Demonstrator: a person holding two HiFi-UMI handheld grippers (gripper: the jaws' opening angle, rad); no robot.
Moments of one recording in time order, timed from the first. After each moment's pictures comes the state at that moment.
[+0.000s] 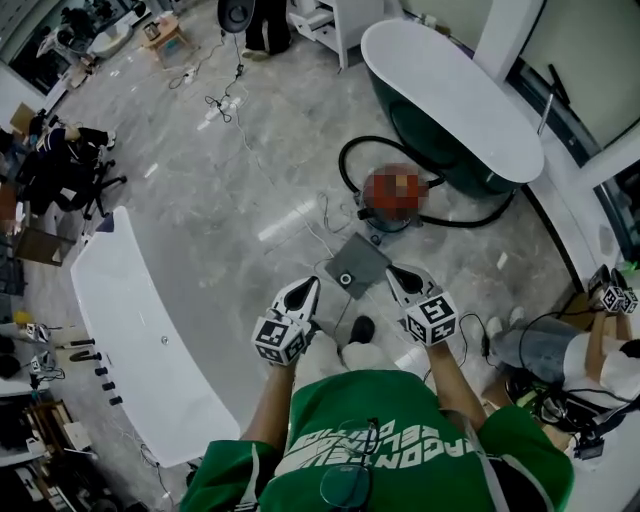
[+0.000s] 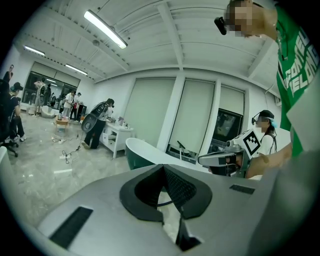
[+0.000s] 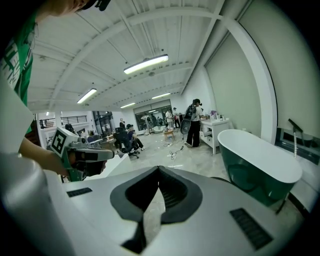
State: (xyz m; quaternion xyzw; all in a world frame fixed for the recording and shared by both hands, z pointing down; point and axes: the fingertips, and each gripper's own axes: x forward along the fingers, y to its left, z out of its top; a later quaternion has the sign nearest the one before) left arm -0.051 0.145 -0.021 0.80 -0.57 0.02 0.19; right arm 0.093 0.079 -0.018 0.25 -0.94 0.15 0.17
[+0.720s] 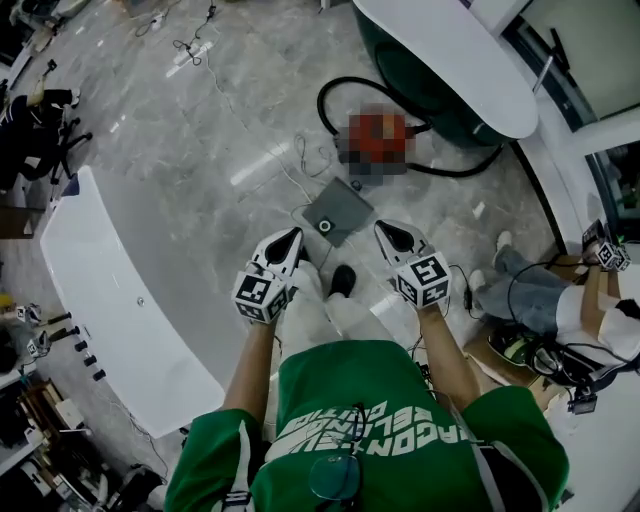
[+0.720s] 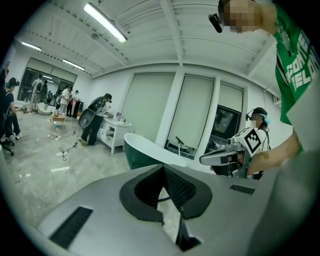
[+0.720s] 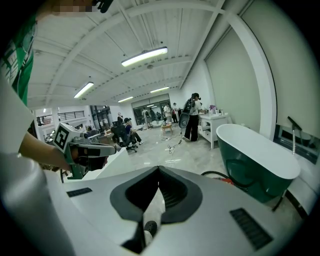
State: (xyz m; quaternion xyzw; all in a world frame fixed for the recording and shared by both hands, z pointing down) left arm -0.063 0.138 0.021 0.81 -0.55 0.04 0.20; right arm 0.087 0.082 0.024 0.26 -0.93 0.15 0.21
